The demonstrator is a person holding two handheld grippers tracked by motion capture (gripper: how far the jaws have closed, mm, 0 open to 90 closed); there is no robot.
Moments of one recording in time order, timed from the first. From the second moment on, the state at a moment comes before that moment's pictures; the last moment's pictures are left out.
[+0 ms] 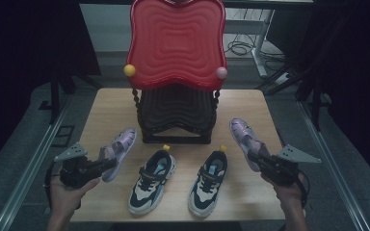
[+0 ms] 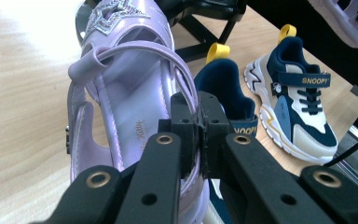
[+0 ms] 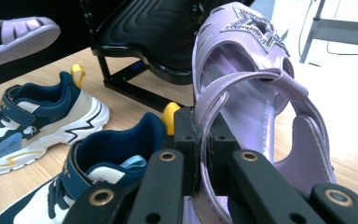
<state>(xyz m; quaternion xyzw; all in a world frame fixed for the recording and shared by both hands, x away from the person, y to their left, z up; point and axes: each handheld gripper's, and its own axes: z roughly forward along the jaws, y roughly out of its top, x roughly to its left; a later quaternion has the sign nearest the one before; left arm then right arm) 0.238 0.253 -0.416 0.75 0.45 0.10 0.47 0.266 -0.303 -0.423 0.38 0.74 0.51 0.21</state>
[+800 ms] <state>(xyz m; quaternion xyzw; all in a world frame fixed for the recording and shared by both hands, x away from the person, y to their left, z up) 0.253 0.228 -0.403 0.76 0.42 0.10 0.49 0.265 -0.272 -0.417 0.33 0.75 0.53 0.20</state>
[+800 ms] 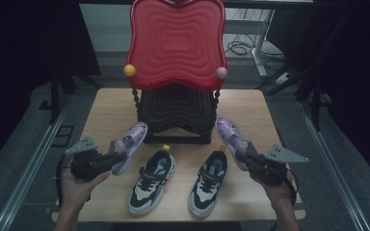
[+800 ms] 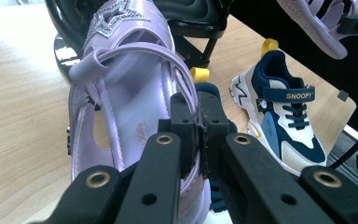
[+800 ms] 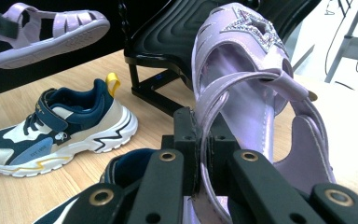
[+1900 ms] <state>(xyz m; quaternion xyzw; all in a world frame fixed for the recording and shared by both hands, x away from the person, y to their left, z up) 0.289 0.199 -0.391 0.75 0.41 0.11 0.52 0.301 -0.227 -0.408 0.31 0.75 0.55 0.18</state>
